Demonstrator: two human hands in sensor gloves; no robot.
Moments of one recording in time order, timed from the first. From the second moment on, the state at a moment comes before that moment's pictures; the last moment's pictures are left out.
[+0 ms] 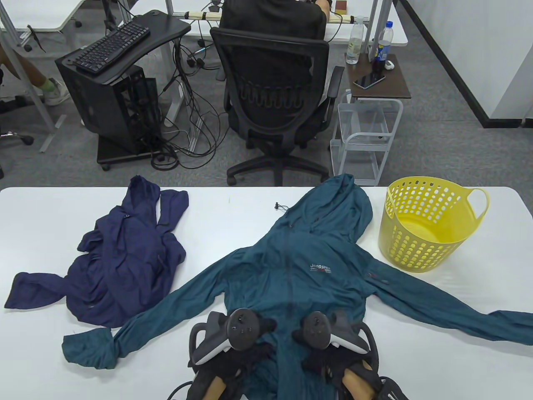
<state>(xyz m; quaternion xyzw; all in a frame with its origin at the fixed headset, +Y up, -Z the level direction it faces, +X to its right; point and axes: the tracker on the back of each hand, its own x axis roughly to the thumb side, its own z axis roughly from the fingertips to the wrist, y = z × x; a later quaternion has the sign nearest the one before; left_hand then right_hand) -0.084 -0.705 -0.272 -0.15 -0.24 0.17 0.94 0.127 -0.775 -0.305 0.12 0.21 0.97 0.09</state>
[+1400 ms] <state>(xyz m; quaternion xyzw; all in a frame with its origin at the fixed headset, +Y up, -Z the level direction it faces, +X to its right) -0.057 -0.744 -0.276 -0.15 -0.12 0.27 0.94 0.168 -0.700 -0.266 0.17 0.05 0.92 0.34</state>
